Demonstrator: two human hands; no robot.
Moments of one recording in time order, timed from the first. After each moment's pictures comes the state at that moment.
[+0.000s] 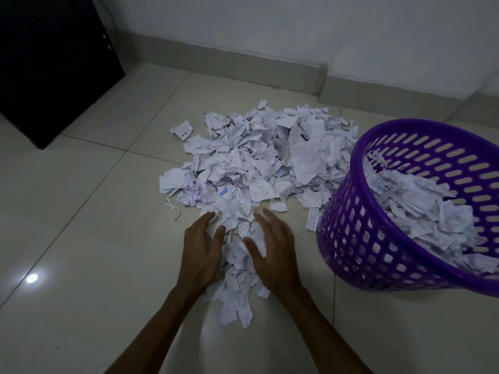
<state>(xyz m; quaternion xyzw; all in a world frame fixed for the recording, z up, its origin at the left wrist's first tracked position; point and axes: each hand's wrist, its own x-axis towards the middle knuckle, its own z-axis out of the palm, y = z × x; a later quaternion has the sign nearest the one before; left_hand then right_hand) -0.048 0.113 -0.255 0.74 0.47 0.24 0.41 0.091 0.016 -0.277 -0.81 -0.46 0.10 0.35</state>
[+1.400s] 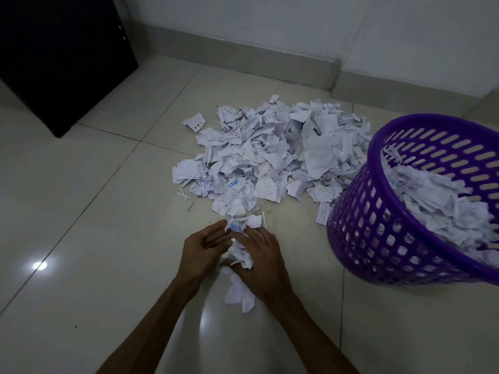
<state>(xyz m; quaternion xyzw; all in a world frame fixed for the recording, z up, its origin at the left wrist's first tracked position) -0.078 0.113 -0.250 0.55 0.44 0.23 0.67 0.048 0.019 -0.310 -0.72 -0.57 0.03 0.39</state>
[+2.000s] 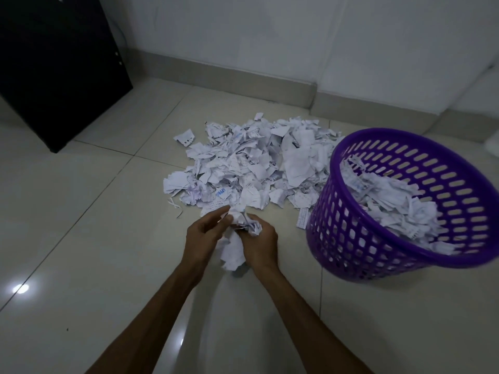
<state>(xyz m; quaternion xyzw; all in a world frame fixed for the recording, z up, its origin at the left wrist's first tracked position) -0.041 0.100 -0.196 0.56 0.43 0.28 0.65 0.062 0.033 -0.227 -0.73 -0.23 0.29 0.57</state>
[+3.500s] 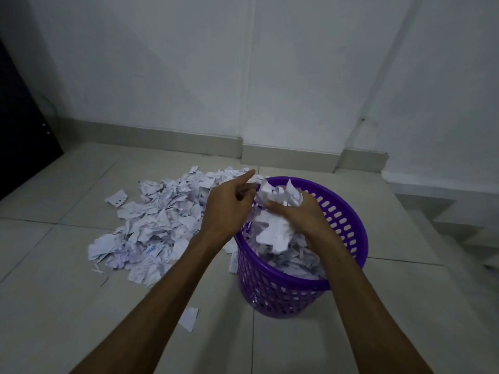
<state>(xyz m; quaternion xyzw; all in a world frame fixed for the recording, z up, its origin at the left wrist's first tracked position) 0.152 0.049 -0.047 0.81 0.25 0.31 0.44 0.253 -0.079 -0.036 -0.76 -0.22 0.24 0.56</state>
